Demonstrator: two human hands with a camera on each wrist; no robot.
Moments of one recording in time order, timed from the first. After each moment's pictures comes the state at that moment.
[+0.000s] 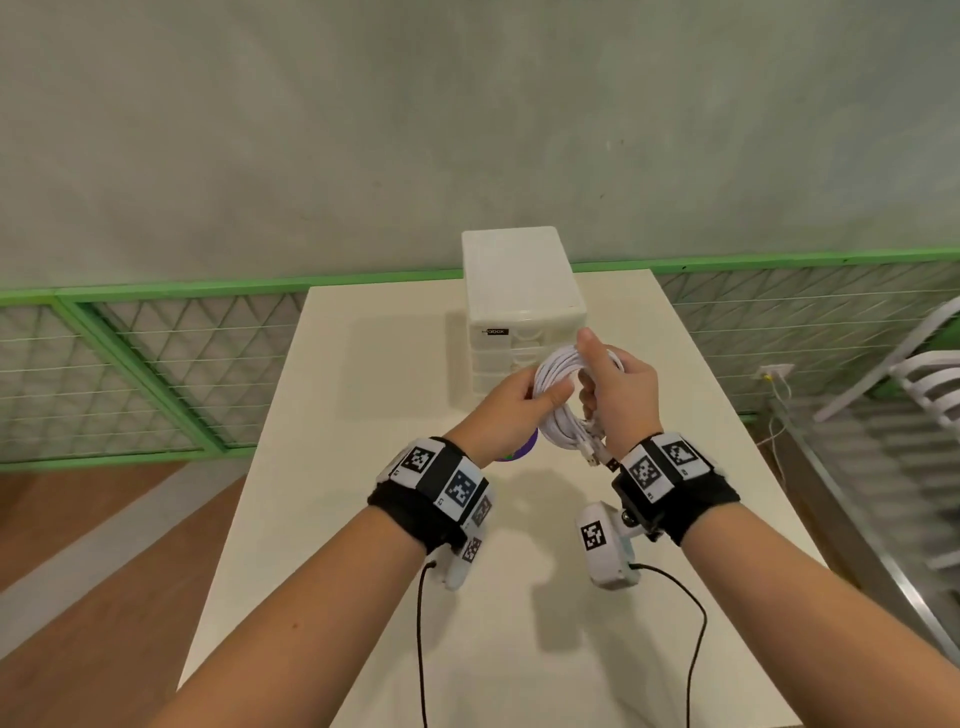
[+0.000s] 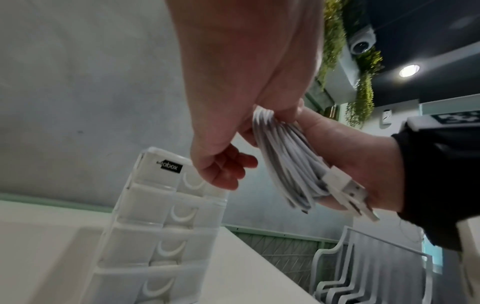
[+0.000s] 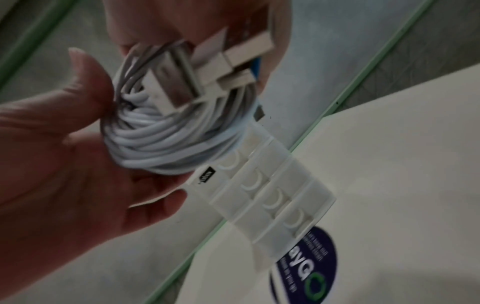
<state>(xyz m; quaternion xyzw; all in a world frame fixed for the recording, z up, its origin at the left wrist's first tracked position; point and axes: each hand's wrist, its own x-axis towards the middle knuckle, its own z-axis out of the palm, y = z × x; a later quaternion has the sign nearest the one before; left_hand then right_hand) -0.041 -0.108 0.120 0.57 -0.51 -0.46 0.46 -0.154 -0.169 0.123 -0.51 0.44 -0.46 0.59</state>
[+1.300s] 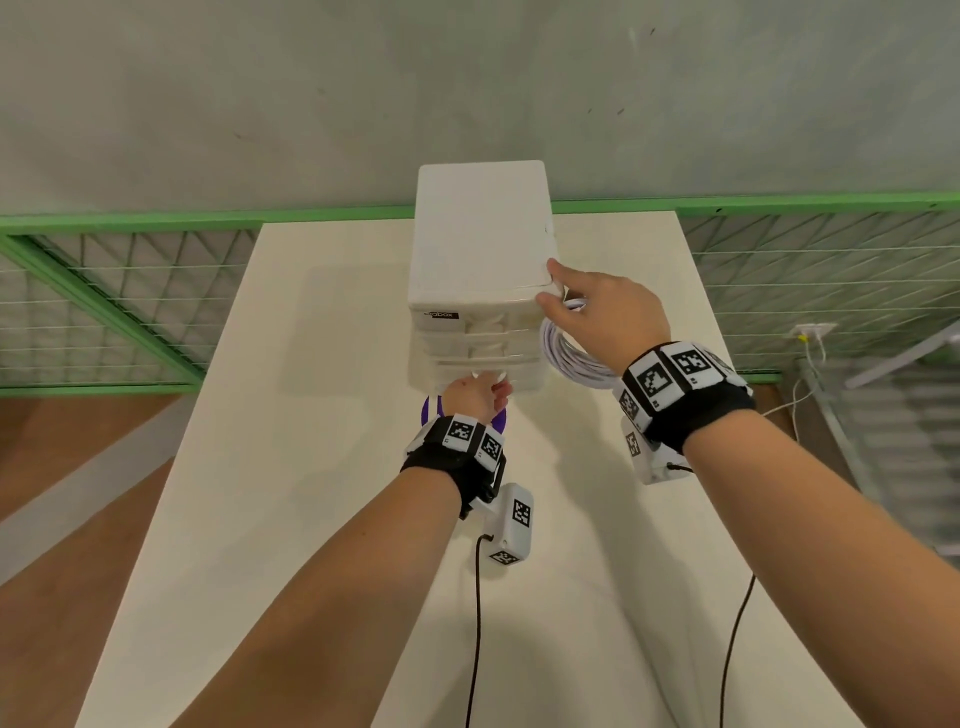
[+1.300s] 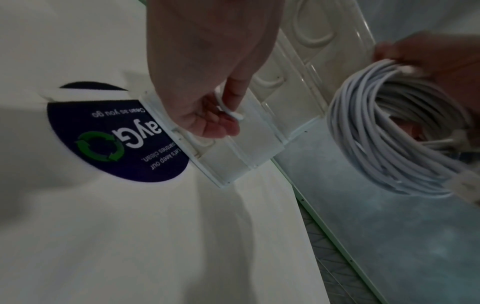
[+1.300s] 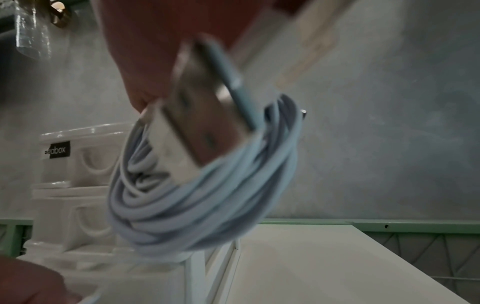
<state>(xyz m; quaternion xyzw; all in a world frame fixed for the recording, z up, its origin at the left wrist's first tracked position) -0.031 -0.243 -0.020 0.63 0.06 -0.50 0.59 -0.149 -0.335 0.096 -0.88 0.43 -0.10 0.18</state>
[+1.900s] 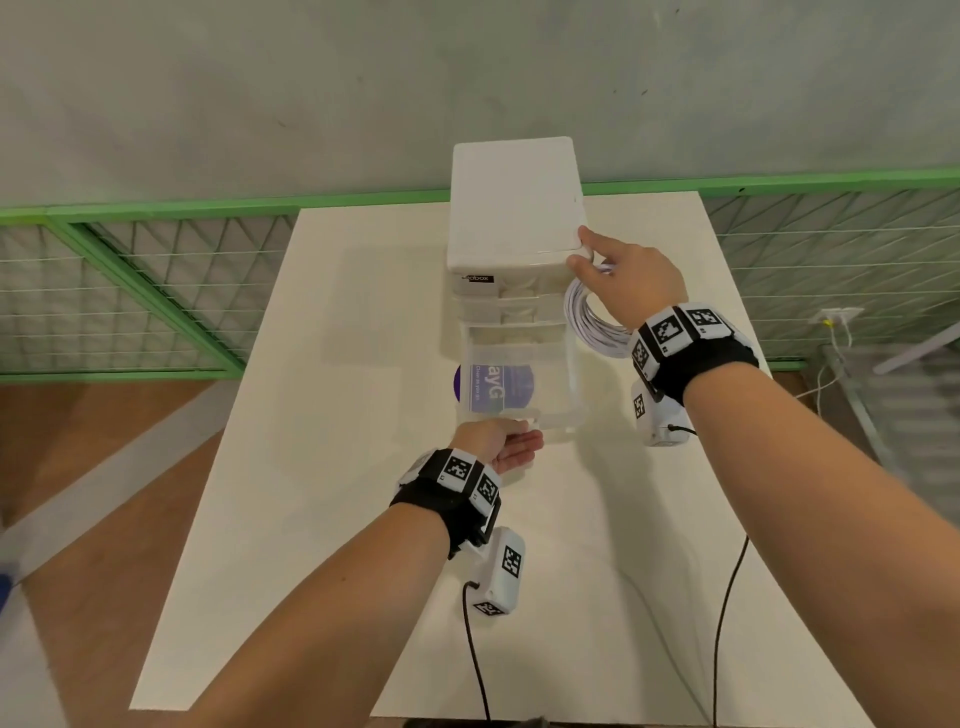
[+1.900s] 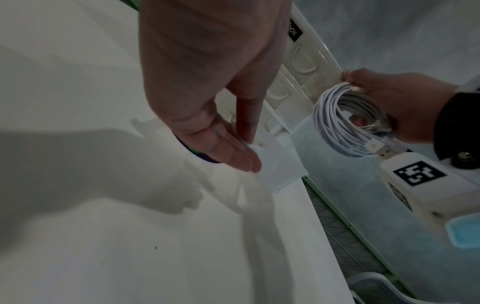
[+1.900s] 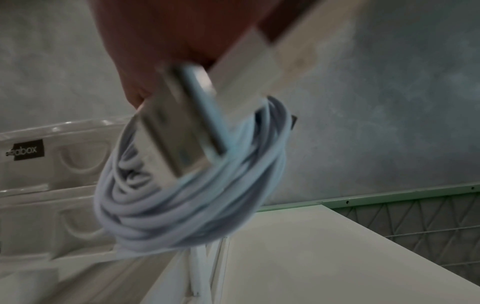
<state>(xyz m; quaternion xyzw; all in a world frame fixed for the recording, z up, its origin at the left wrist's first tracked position) -0.056 -0.136 -0.005 0.61 0.02 -0.62 0.50 -0.148 -0.321 0.092 -0.84 0.47 -0.13 0.25</state>
